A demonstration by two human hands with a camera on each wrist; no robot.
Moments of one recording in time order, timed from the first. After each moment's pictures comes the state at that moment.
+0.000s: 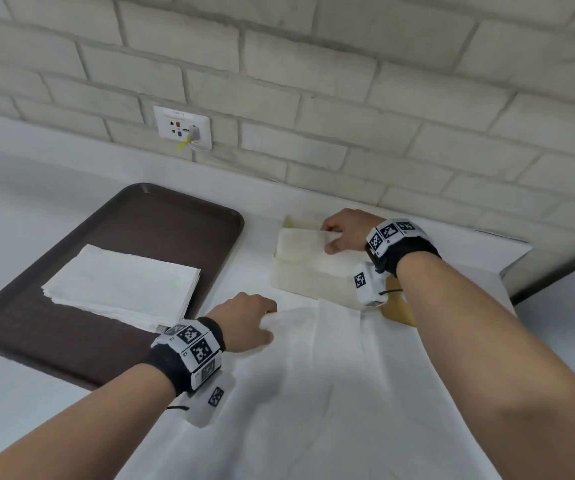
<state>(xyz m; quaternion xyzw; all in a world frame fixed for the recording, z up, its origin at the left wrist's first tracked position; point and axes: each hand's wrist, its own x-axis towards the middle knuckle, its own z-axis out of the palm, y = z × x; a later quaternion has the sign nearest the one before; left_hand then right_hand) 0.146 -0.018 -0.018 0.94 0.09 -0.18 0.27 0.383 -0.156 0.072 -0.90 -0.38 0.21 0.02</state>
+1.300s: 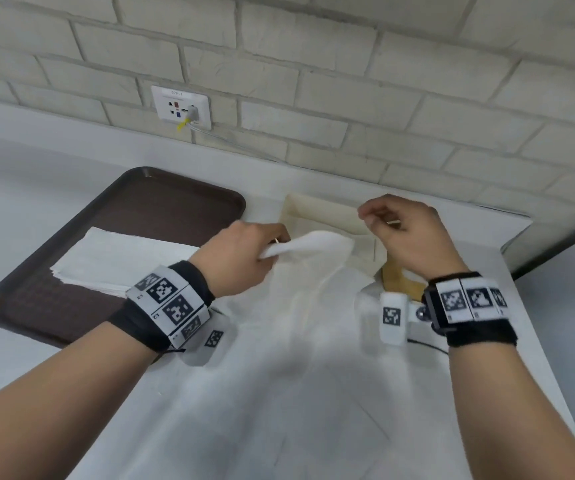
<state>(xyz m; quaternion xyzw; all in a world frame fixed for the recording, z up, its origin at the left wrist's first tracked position) 0.135 -0.011 0.068 0.96 0.02 0.06 0.28 0.289 -0.246 0.096 -0.87 -0.31 0.02 0.39</state>
